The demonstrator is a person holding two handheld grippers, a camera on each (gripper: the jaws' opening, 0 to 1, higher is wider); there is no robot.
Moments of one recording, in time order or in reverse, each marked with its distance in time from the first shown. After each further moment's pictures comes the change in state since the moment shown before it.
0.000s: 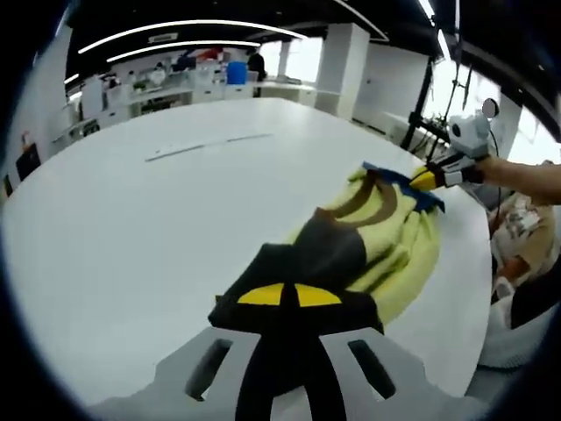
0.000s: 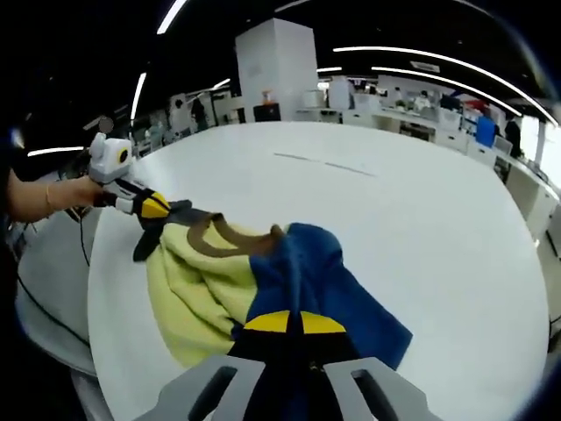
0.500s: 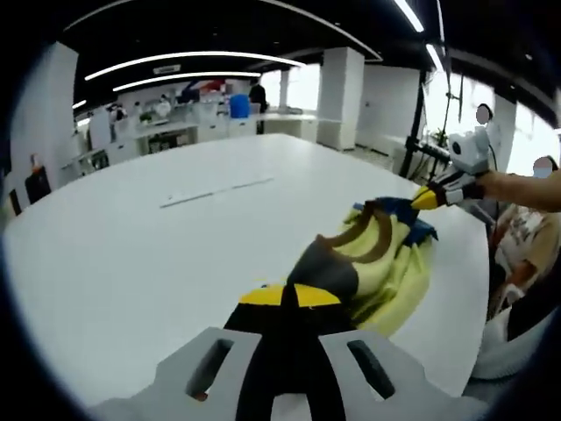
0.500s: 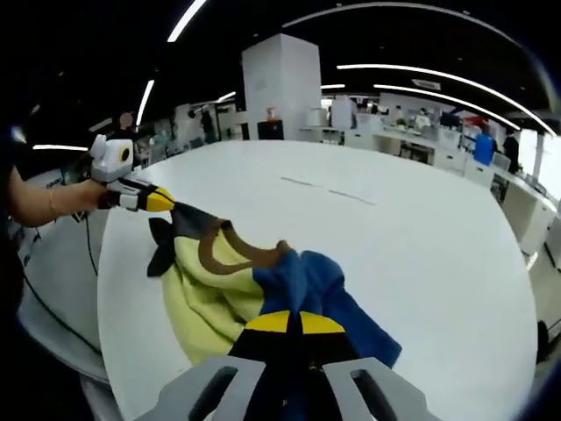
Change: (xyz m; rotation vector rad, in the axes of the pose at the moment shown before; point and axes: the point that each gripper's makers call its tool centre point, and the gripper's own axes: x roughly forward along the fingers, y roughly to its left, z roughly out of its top) left arm -0.041 -0.008 0.057 0.055 -0.192 0.044; right arm -0.031 0.012 0.033 -0.032 -0.103 -0.011
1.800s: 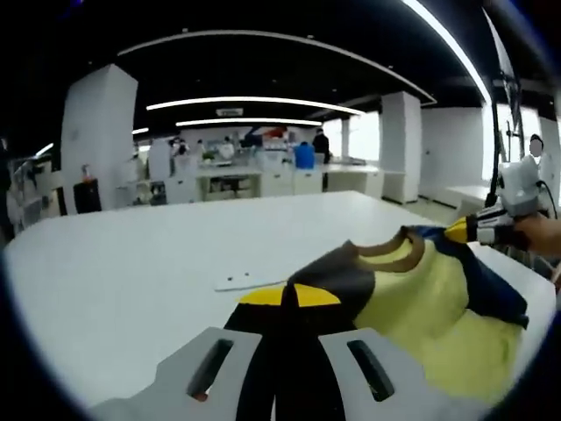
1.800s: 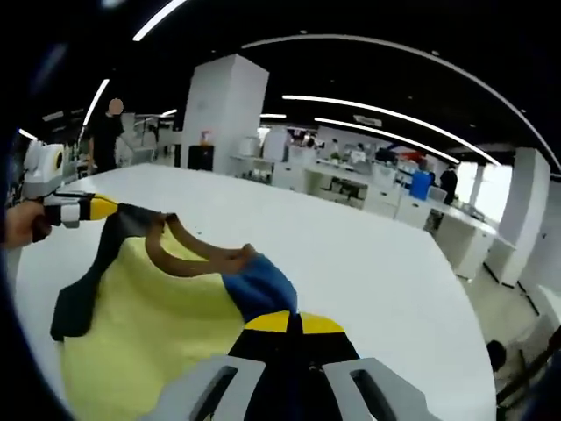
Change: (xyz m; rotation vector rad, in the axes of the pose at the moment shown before) left arm 0.112 0.117 0.088 -0.065 -0.211 0.322; right arm 0.111 -0.135 0.106 -0.021 -0.110 -0.393
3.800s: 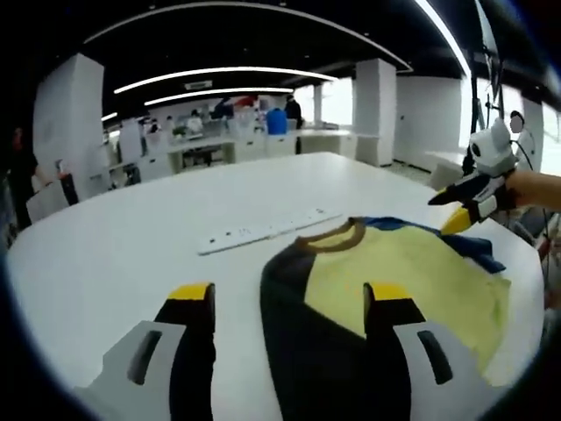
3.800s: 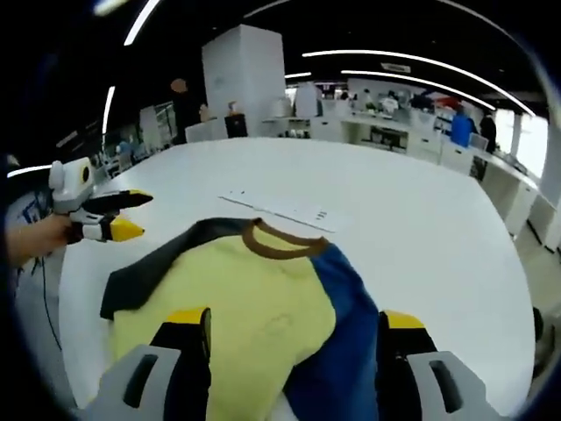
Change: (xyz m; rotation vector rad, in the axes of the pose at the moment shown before) left arm -0.037 -0.010 -0.036 0.053 0.161 -0.151; right arm -0.038 0.045 -0.039 0.106 0.201 0.265
